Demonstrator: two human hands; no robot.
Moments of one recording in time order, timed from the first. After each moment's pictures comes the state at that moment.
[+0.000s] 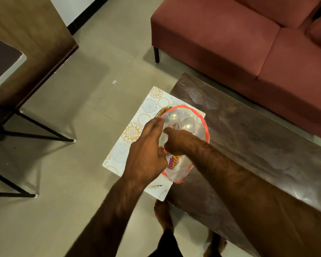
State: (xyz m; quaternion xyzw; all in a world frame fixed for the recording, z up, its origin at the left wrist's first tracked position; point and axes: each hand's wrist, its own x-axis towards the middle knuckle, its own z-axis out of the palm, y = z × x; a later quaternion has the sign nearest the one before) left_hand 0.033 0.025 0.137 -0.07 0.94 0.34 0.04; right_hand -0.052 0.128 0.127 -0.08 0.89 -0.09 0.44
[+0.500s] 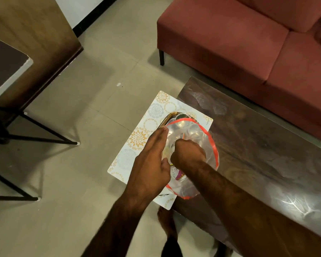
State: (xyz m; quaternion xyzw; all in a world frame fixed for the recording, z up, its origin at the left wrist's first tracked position) left_hand 0.039 0.009 0.139 -0.07 0.91 0.40 0.08; right_hand -0.037 0.119 0.097 0.00 0.93 -0.06 0.36
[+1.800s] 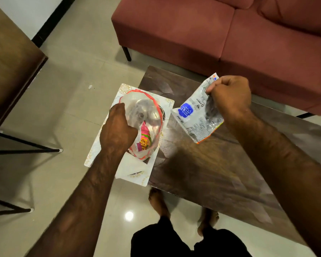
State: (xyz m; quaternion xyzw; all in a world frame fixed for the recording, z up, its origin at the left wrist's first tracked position) left_hand 0.009 0.070 0.178 -0.16 0.94 0.29 0.11; right_hand -0.039 0.312 0.244 0.29 0.87 -0.41 0.01
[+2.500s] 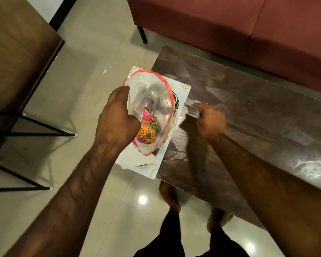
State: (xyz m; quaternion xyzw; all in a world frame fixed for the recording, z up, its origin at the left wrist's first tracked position) left_hand 0.016 0.068 0.166 -0.13 0.95 0.27 0.05; right_hand -0.025 0.306 0.038 0.05 0.97 -0.21 0.14
